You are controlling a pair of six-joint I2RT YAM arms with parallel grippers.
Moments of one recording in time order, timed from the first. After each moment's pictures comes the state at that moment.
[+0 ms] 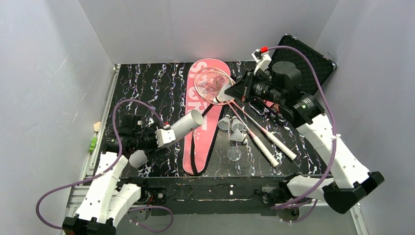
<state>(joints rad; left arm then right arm) -0.18 0.80 0.81 -1.00 0.52 1.08 0.59 1.21 1.46 -0.52 -0.38 0.53</state>
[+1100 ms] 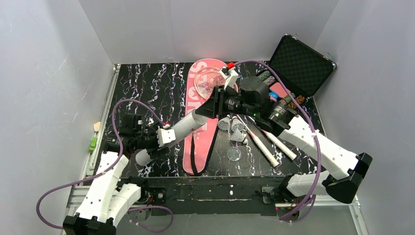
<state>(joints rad) -0.18 0.81 0.80 -0.95 0.64 1.08 0.90 1.27 1.38 -0.35 -0.29 0.70</state>
